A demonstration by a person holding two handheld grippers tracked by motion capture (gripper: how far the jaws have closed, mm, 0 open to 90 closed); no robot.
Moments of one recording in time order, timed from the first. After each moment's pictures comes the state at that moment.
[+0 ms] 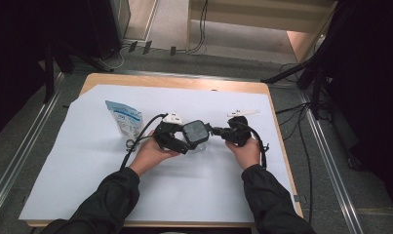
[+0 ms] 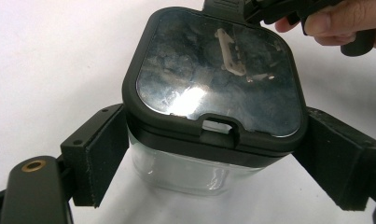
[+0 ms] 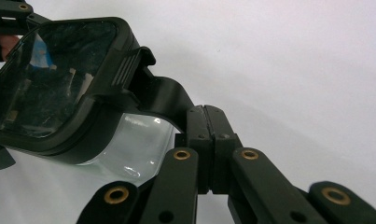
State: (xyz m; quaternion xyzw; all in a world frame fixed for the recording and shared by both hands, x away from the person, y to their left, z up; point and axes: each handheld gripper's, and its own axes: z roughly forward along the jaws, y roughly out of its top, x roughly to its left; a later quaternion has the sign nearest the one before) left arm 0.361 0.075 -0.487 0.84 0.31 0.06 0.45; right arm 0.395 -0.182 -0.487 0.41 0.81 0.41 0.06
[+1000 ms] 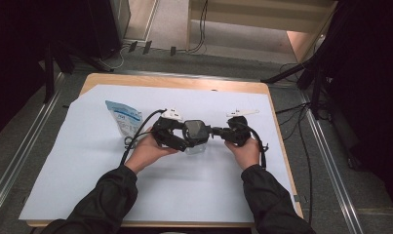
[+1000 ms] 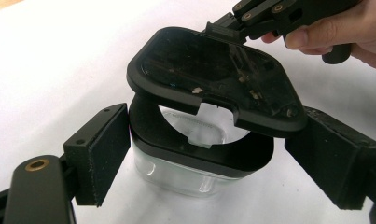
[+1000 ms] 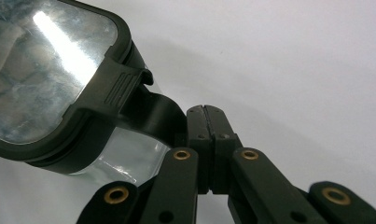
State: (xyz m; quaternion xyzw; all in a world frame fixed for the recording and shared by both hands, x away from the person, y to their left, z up) left arm 0.359 0.079 -0.465 0.84 0.30 0.06 0.44; right arm 0.394 -0.180 -0.487 0.41 0.81 0.41 0.07
